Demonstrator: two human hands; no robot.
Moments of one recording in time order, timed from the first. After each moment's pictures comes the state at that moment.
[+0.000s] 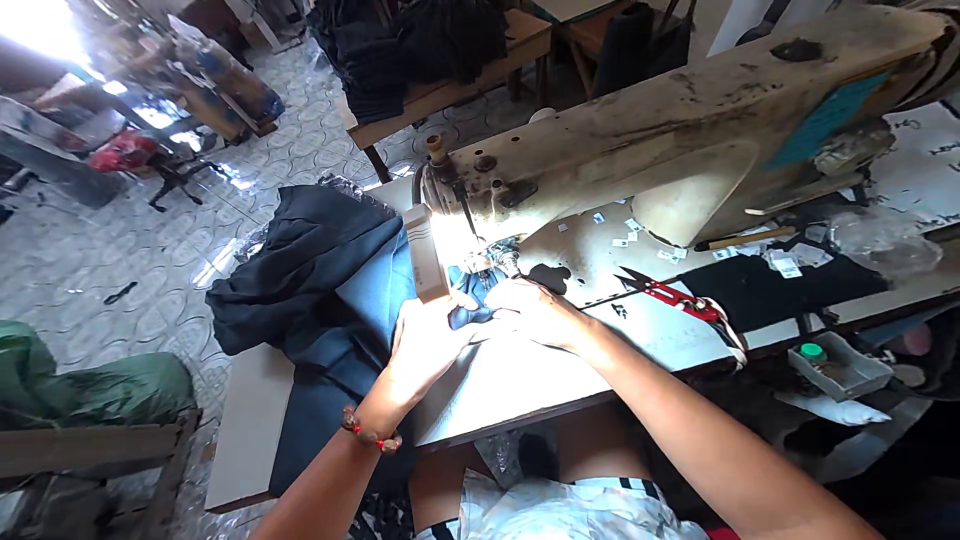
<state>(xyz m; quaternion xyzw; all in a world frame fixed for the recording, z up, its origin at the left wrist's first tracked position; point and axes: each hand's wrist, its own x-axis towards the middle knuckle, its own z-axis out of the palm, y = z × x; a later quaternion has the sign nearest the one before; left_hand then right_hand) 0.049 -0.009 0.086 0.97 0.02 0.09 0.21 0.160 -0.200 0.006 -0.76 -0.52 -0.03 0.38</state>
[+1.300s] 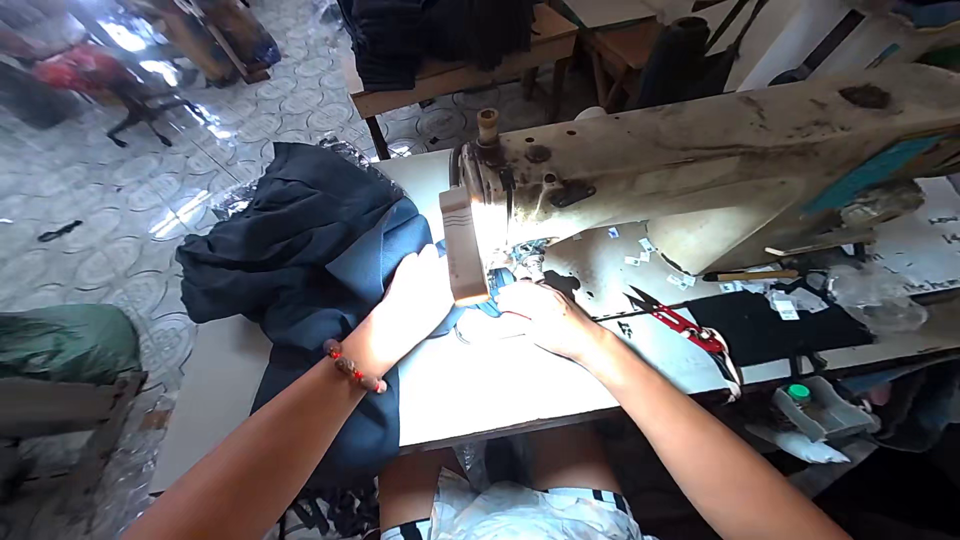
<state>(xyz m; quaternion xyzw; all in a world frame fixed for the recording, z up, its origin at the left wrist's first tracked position) 0.063 0.022 0.103 0.98 -0.16 0.09 0.02 0.162 -0.205 0.011 -0.75 -0.56 -0.09 0.34</state>
